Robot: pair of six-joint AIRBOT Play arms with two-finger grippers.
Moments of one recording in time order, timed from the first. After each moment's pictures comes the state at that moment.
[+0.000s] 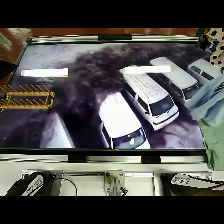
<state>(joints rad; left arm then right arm) 0.33 -0.92 1.38 0.77 -1.21 -1.36 -0.75 -1.47 2.00 -0.93 1.37 1.42</state>
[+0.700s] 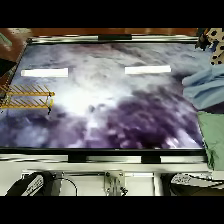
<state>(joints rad) 0.33 -0.92 1.38 0.76 -1.18 -1.36 -0.79 -1.50 2.00 -0.98 1.28 1.13</state>
